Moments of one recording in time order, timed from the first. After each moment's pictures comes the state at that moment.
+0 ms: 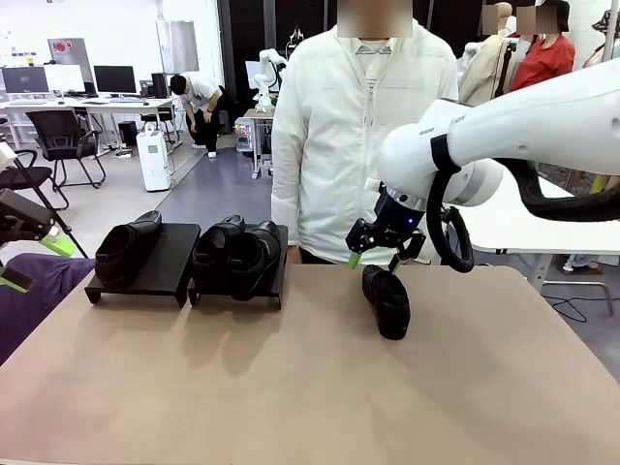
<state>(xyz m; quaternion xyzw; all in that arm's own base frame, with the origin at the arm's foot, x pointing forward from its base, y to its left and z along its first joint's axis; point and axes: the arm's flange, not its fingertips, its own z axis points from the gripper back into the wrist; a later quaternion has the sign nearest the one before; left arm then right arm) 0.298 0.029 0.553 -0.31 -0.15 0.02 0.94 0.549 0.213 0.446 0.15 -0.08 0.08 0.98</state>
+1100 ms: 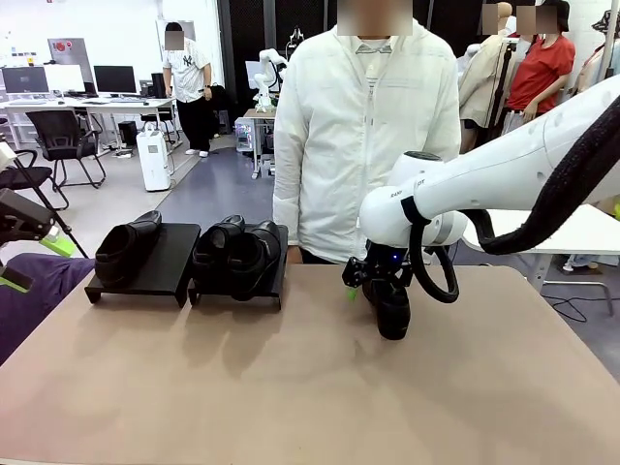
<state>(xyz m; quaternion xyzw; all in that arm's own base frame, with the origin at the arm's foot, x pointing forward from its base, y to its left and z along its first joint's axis) 0.298 0.029 0.553 -0.31 -0.15 0.02 0.94 0.595 0.224 0.345 0.09 -0.06 0.07 0.99</state>
